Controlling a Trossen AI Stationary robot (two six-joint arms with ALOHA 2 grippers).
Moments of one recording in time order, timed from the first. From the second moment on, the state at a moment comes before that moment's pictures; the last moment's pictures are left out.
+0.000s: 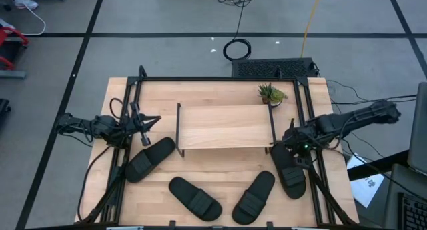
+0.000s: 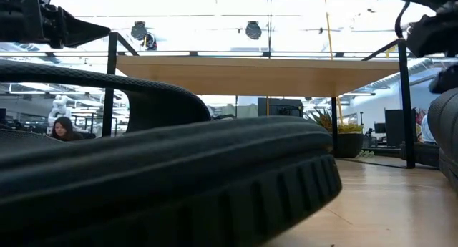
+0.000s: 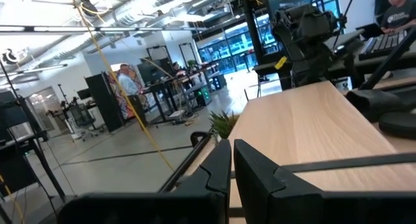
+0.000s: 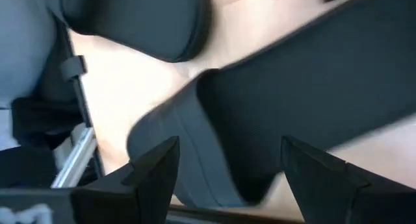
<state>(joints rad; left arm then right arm) -0.23 0.02 0.11 0.05 -0.53 0.38 0.24 0.75 0.54 -0.98 -0.41 0.57</state>
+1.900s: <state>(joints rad) -0.23 0.02 0.11 0.04 -0.52 0.38 0.44 0.71 0.44 -0.57 -0.57 0.88</state>
